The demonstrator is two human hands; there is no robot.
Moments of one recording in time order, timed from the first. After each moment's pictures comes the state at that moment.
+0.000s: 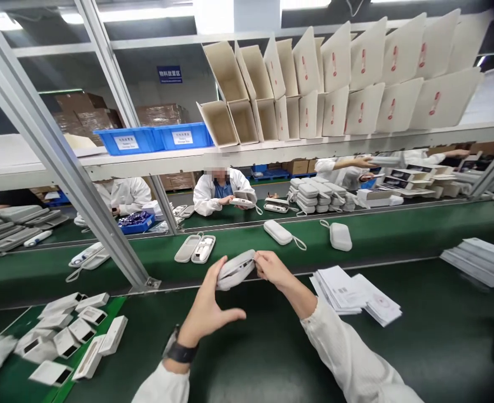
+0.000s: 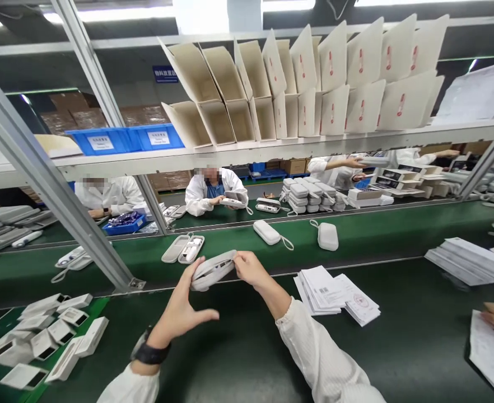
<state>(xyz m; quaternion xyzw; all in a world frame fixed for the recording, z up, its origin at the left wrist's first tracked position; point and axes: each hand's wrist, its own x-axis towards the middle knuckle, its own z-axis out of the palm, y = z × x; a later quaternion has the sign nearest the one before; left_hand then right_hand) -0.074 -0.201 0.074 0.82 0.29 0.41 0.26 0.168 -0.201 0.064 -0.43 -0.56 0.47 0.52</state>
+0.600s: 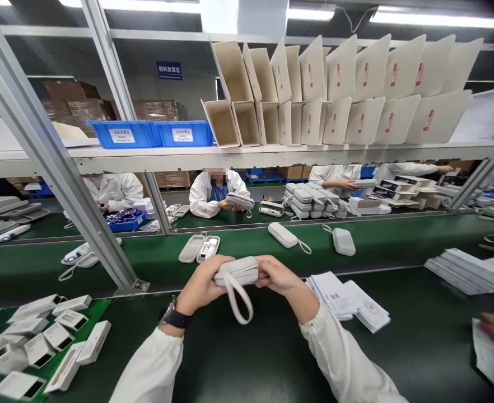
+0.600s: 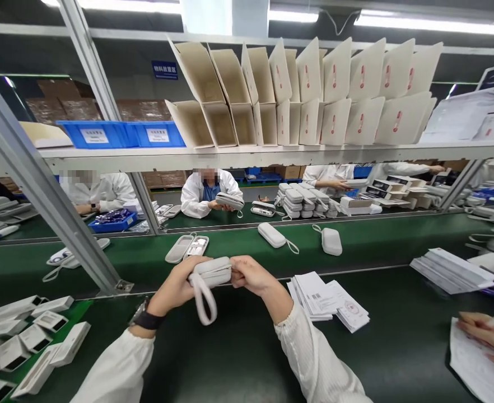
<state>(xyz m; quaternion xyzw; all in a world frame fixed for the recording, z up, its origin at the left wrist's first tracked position) -0.050 -0.166 0.098 0.88 0.21 0.36 0.21 0.182 -0.218 0.090 -0.30 -0.50 0.66 0.48</state>
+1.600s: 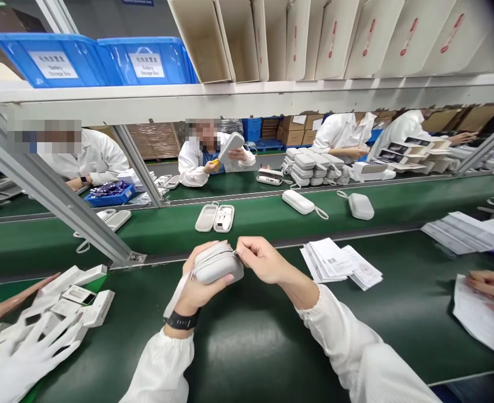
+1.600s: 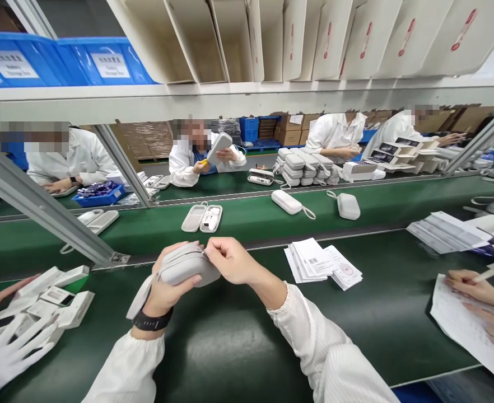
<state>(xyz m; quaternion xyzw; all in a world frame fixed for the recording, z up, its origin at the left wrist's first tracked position) -0.054 -0.210 0.066 0.75 0.19 0.53 0.36 0.142 -0.254 0.109 -0.37 -0.65 0.44 0.49</state>
